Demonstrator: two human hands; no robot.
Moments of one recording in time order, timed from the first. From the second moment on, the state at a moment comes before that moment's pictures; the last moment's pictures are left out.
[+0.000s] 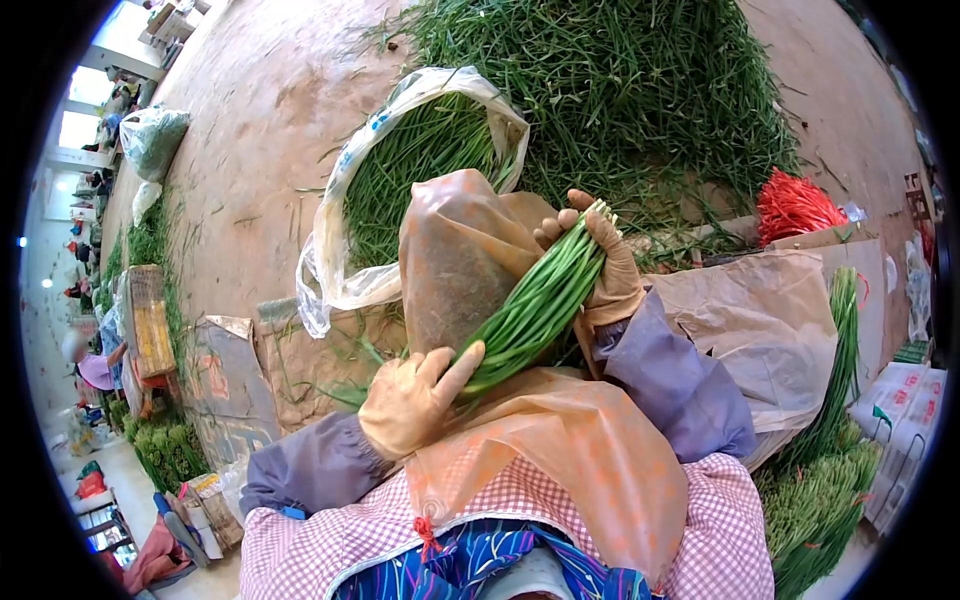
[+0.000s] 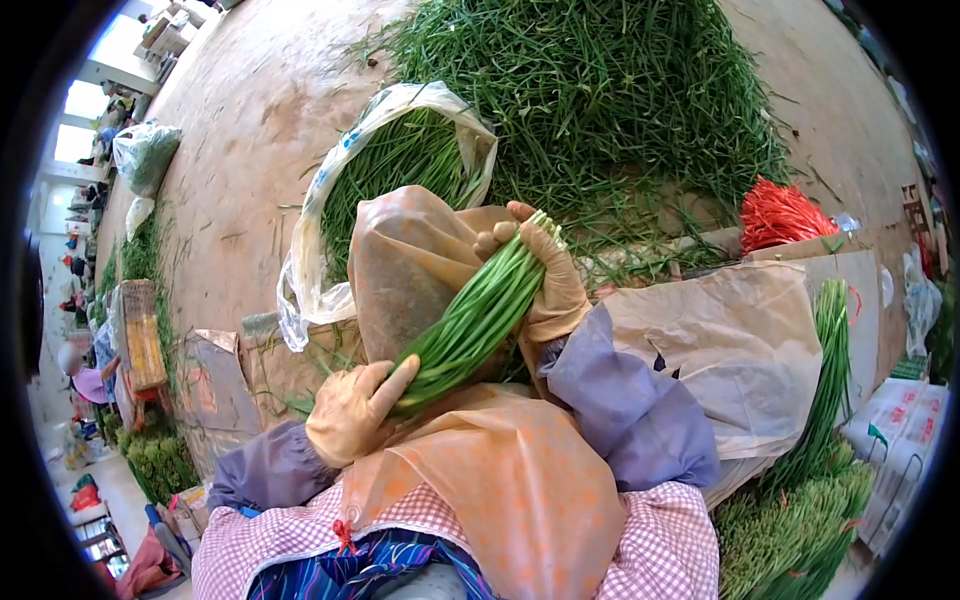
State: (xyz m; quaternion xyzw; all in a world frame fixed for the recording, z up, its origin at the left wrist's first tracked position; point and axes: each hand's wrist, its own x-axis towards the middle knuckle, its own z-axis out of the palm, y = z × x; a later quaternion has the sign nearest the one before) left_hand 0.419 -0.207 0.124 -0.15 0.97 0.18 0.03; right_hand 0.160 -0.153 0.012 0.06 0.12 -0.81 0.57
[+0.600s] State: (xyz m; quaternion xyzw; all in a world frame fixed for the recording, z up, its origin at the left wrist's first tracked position) left_hand 0.290 -0.220 0.102 -0.17 0.46 0.86 0.15; right_hand 0.137 -0.117 0.081 -0.20 0.32 -0.76 0.54
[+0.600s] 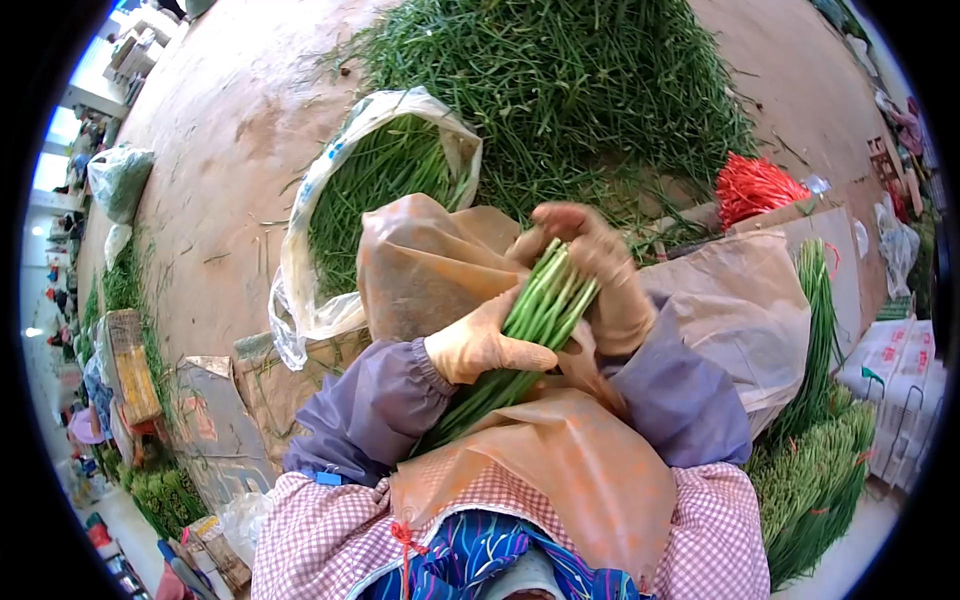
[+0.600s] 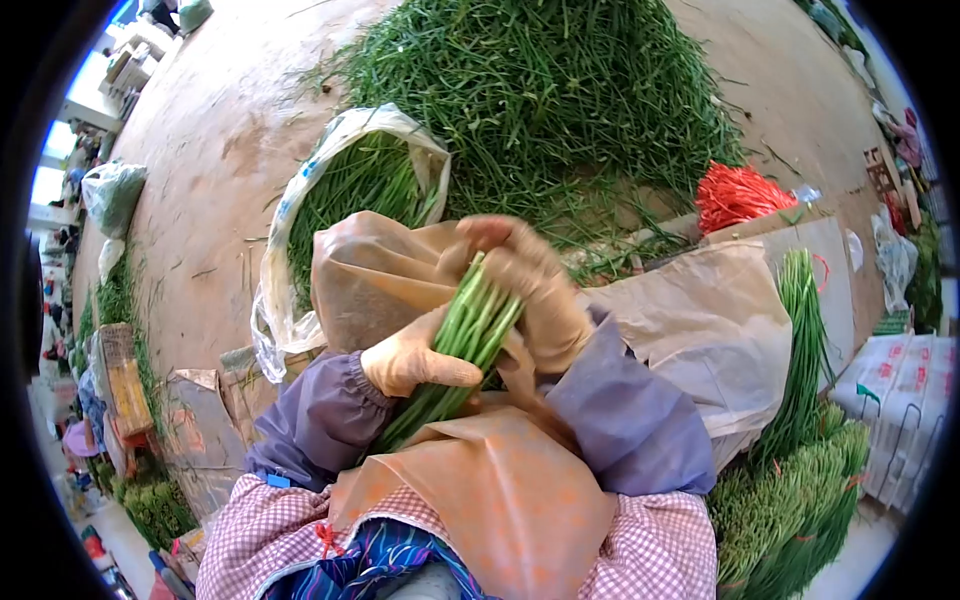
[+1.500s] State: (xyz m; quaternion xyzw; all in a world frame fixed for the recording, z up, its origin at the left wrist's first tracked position) left_hand 0.301 -0.223 0.082 -0.23 0.33 0.91 0.07; right_hand 0.141 -0.097 0.072 -0.43 0.69 -0.53 0.24
